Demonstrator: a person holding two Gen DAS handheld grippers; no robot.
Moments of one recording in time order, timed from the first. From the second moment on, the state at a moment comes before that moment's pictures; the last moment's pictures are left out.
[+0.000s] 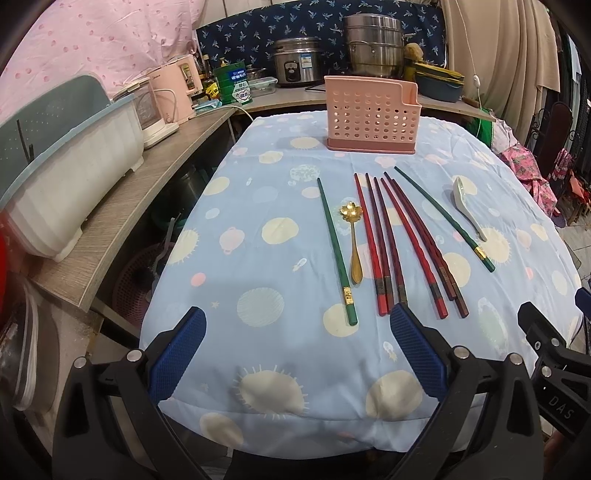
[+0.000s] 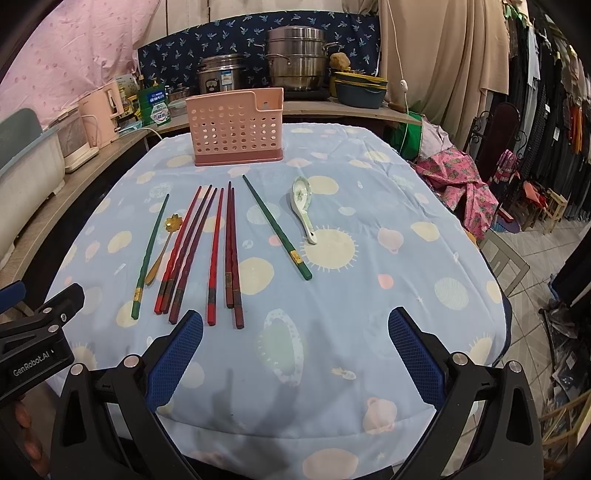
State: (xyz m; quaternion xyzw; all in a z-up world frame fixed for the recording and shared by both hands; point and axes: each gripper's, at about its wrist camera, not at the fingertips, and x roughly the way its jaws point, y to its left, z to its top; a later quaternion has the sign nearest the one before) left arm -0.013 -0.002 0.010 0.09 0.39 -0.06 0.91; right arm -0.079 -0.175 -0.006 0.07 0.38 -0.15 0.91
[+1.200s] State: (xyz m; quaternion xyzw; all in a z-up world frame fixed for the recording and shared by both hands) left arm -0.009 0.004 0.010 0.09 0.40 -0.05 0.91; right arm -0.080 -0.176 -0.006 0.07 0.38 -0.15 0.91
